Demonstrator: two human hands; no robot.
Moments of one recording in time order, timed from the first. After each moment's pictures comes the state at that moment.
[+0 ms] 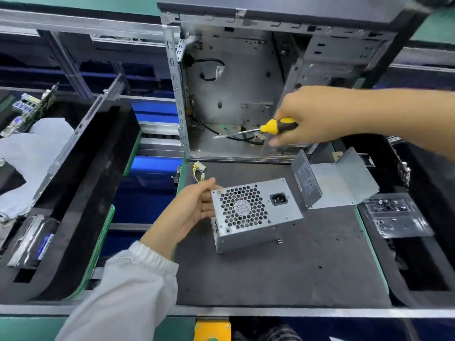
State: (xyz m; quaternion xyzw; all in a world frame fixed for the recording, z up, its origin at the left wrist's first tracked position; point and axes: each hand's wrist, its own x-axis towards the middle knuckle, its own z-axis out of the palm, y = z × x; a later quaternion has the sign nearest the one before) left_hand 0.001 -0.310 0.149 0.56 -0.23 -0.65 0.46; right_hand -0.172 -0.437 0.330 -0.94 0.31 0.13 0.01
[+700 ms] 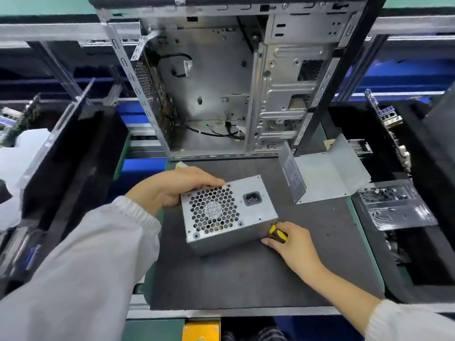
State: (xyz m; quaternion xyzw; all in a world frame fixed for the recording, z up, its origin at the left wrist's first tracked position) left_hand -0.013 -0.372 0.180 0.61 -0.35 -0.69 0.18; right_hand -0.288 -0.344 0.061 -0.73 0.57 -0.16 0.34
